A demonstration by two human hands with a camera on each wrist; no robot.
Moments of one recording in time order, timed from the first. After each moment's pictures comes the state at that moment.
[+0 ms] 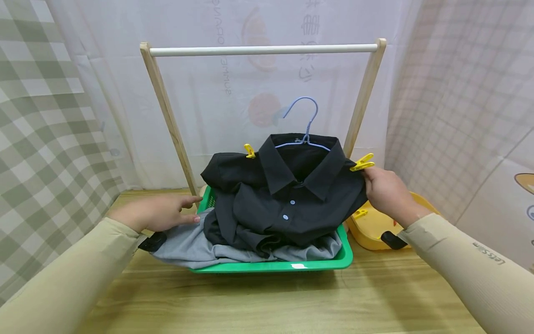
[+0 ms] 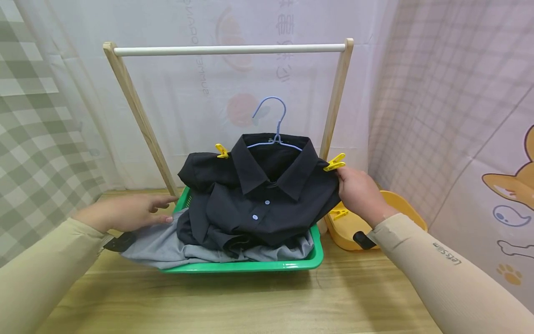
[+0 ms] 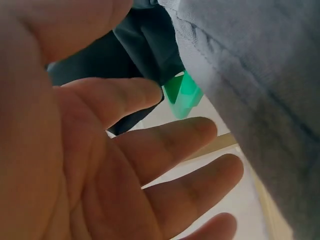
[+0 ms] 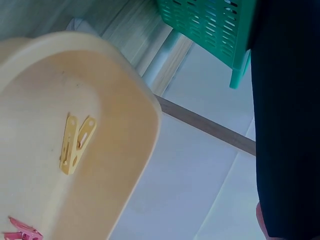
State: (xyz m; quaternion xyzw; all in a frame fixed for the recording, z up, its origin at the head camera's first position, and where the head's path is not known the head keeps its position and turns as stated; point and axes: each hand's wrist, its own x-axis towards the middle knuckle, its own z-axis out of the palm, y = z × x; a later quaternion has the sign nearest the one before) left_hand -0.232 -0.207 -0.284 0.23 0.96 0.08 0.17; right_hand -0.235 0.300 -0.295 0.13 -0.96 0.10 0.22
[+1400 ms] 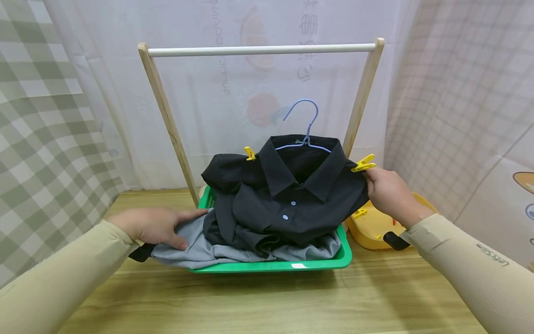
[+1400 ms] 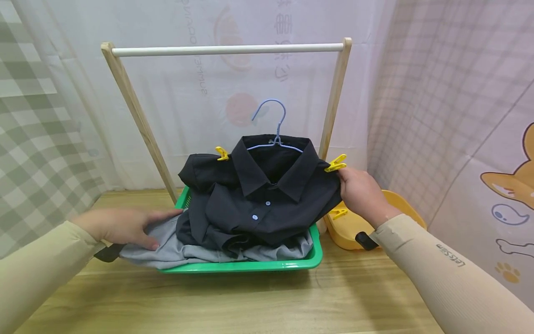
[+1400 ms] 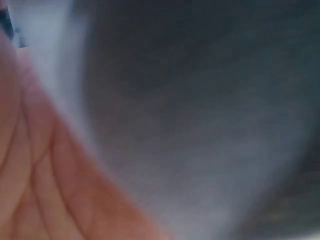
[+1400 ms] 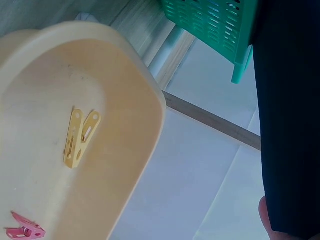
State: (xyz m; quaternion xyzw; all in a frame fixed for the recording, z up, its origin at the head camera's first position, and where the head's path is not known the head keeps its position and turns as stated) left_hand -0.222 -0.211 -0.291 0.24 0.94 0.07 0.25; right_hand -0.234 0.302 -0.295 0.13 -0.96 0.10 0.23
